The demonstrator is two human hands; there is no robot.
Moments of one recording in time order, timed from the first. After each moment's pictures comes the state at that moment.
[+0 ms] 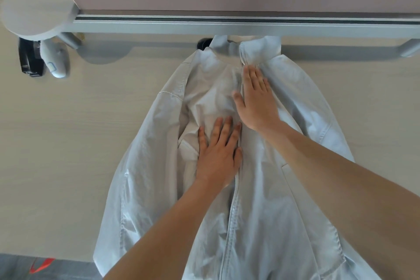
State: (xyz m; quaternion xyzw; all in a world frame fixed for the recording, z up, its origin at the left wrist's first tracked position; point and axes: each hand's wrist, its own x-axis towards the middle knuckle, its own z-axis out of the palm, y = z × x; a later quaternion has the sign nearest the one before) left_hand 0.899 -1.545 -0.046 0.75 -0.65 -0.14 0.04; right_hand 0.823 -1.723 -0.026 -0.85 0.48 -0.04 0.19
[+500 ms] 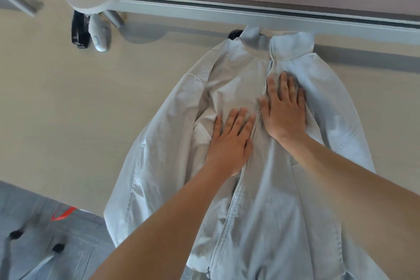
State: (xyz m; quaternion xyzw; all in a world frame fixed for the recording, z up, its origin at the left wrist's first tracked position) left_hand 0.898 -1.542 -0.041 0.77 -0.62 -0.17 0.04; right_hand 0.793 -1.706 -0.058 -0.87 0.48 -0.03 0.11
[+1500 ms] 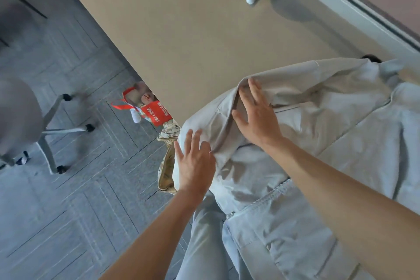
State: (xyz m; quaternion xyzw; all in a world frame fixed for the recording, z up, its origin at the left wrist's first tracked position) left_hand 0.896 -1.253 0.008 0.98 -0.18 -0.03 0.12; right_hand 0.943 -1.477 0.015 -0.96 0.08 -0.02 0.28
